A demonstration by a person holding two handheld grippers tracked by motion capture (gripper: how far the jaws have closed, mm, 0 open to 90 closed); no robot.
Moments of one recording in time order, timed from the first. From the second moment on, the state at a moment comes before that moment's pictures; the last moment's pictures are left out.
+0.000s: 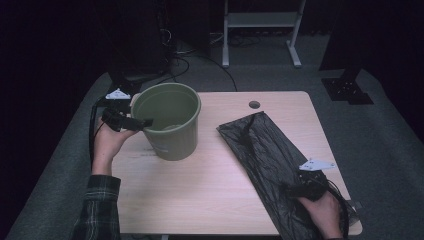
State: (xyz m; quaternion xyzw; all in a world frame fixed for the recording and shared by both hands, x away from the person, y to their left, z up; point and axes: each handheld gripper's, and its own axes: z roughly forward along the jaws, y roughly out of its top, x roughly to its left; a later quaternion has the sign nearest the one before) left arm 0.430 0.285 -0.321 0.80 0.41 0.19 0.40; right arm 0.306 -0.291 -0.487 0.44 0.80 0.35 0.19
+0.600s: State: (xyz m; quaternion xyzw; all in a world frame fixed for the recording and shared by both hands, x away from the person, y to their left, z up) left arm 0.399 0.265 -0.322 0.80 0.40 0.19 0.40; right arm 0.306 -0.291 -0.487 0.44 0.80 0.35 0.19
